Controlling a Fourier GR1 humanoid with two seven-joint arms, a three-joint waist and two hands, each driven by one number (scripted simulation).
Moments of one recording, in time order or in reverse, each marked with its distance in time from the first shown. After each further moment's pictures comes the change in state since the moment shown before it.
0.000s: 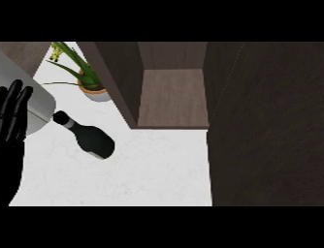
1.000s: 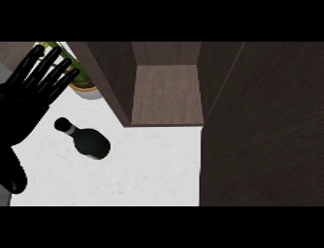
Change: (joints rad) left arm -0.327 0.187 0.108 0.397 0.859 -0.419 0.275; right arm 0.132 -0.086 0.035 -0.165 -0.257 0.188 0.187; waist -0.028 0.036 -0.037
